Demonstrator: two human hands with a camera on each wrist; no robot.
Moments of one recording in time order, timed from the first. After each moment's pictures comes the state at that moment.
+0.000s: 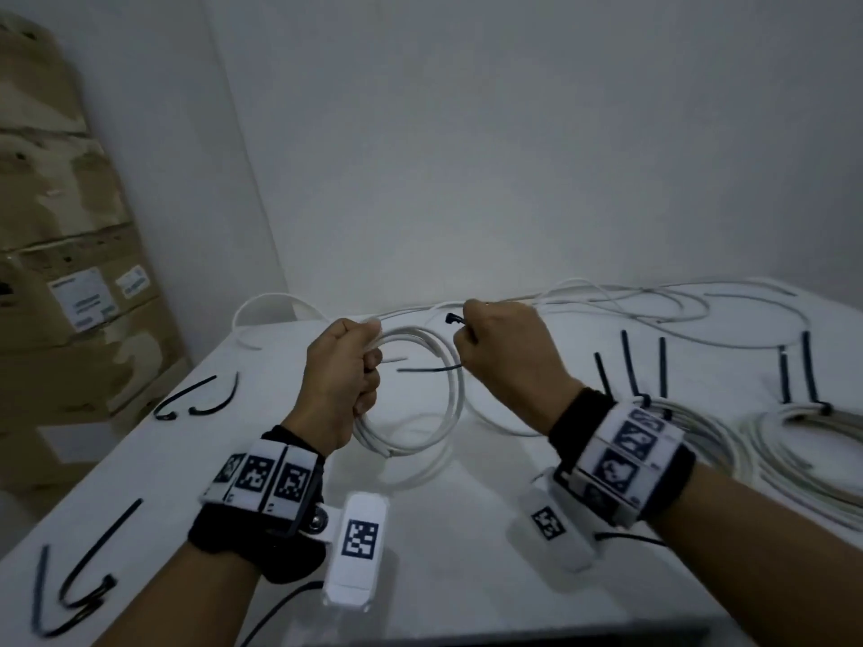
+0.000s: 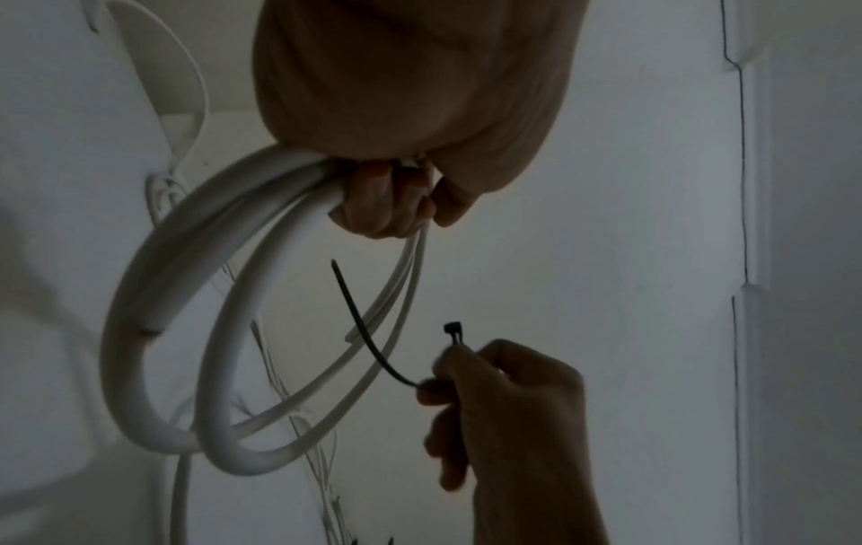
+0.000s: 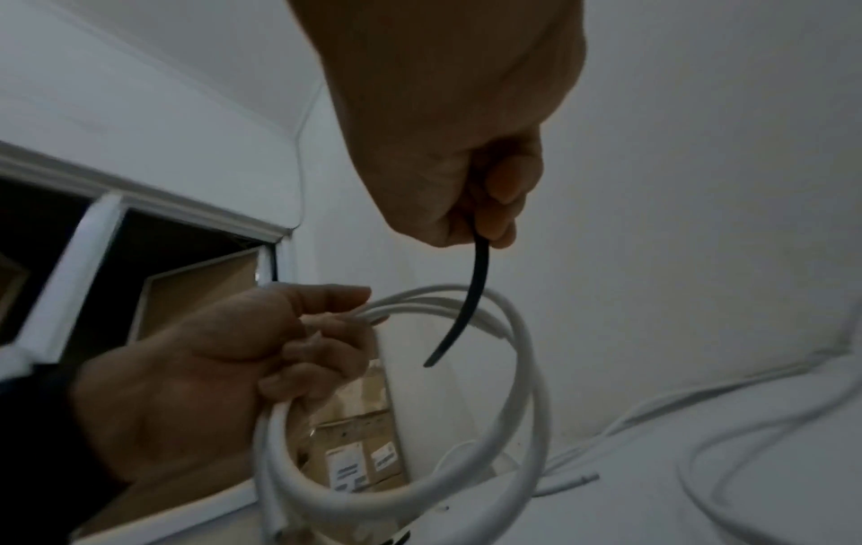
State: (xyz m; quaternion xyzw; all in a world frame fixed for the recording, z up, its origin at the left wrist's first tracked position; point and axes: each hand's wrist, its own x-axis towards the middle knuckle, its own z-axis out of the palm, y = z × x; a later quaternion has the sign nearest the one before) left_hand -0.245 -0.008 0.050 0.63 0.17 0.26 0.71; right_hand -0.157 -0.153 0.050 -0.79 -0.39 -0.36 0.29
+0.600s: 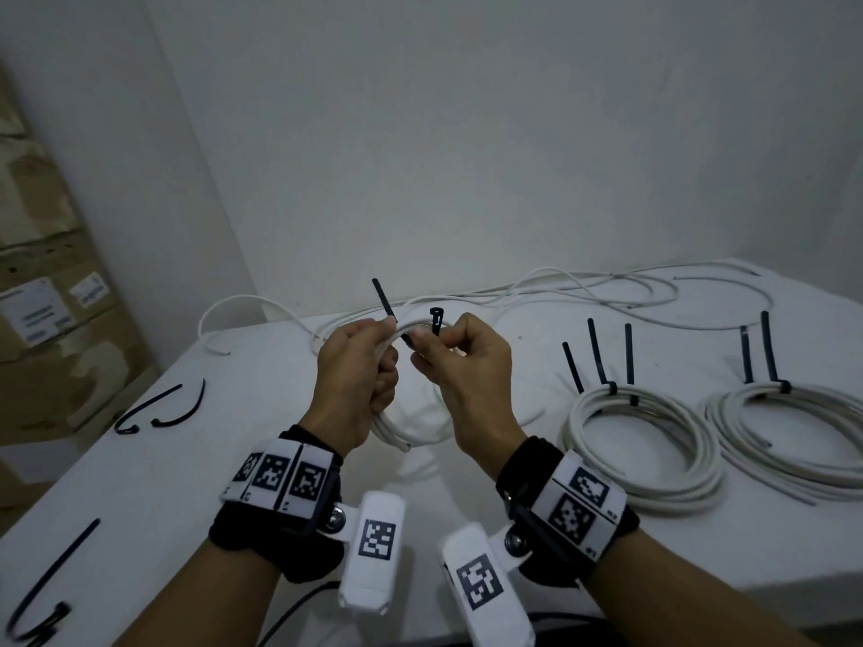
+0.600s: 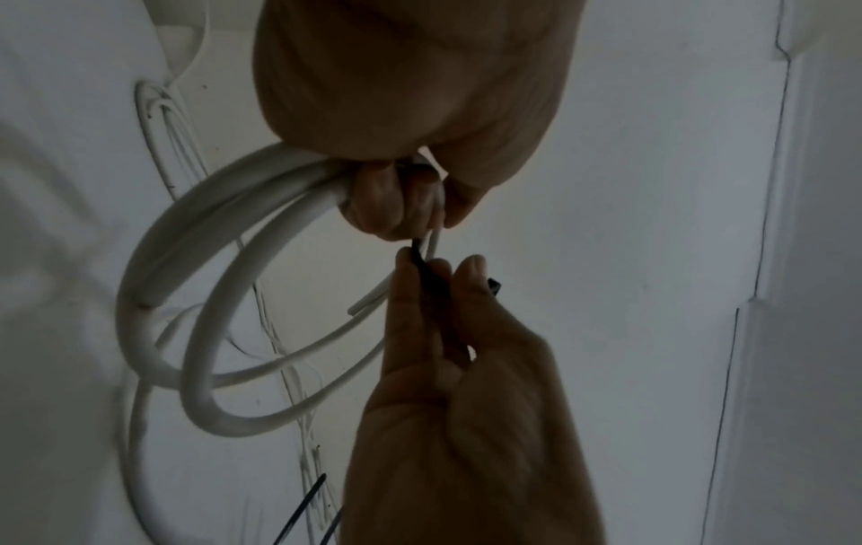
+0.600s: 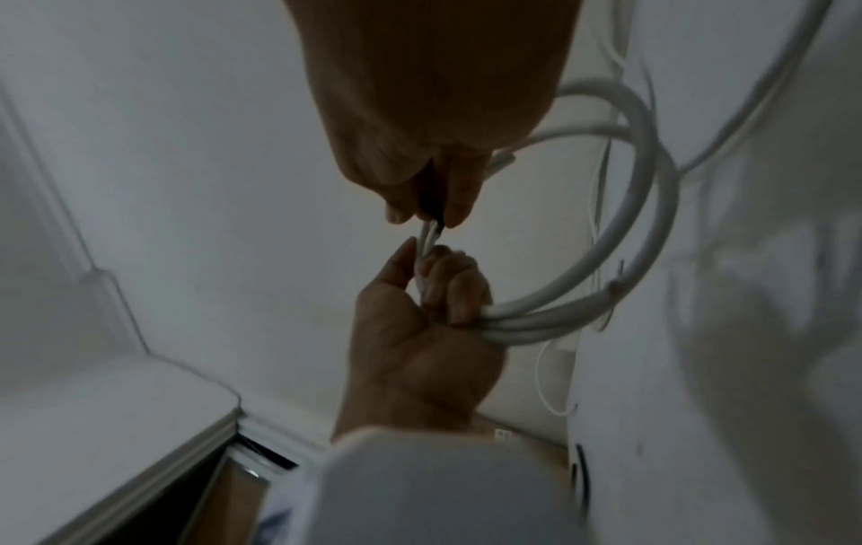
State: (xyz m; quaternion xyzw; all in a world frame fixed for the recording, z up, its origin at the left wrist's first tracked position) left_hand -0.218 -0.045 0.044 0.63 0.15 0.23 0.72; right_hand -0.182 -0.148 0.020 -0.51 -0.18 -0.01 0.84
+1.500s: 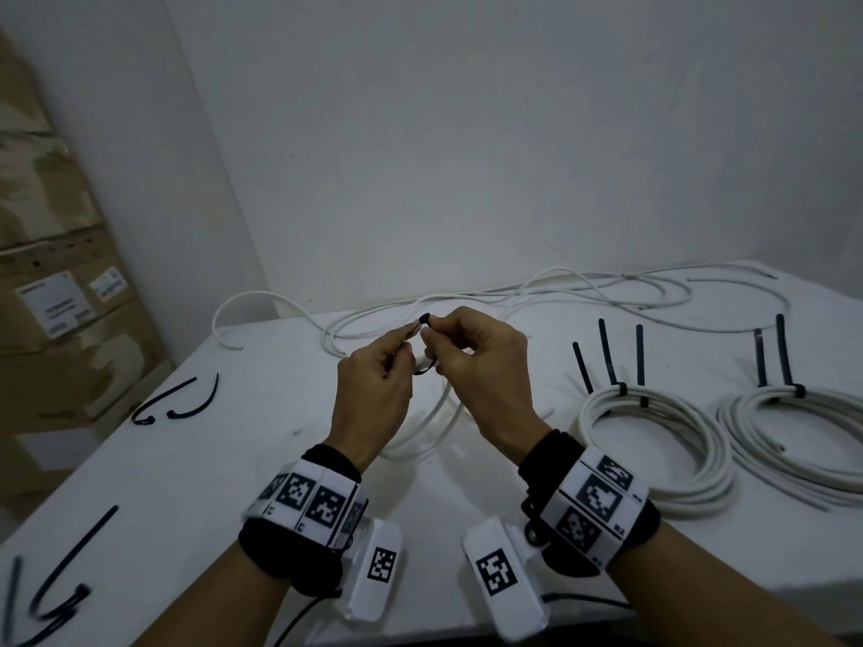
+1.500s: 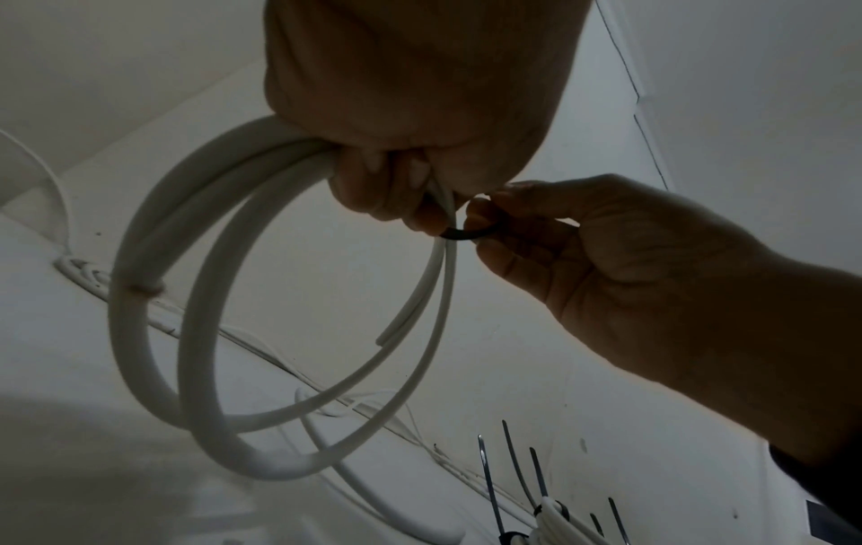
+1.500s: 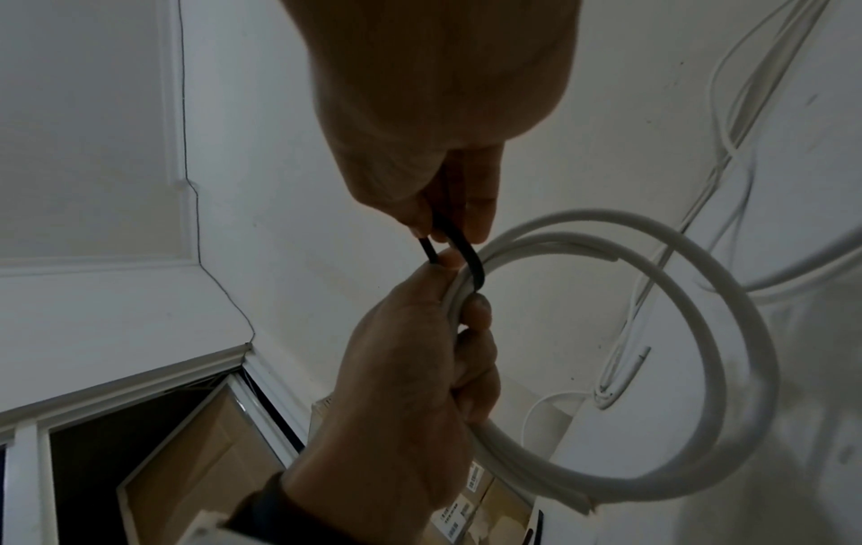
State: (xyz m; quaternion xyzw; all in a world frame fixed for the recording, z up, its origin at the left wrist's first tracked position) left_hand -0.223 -0.044 0.013 0.82 0.06 0.38 0.42; right_hand -0.177 -0.158 0.022 -0.62 -0.30 -0.14 0.71
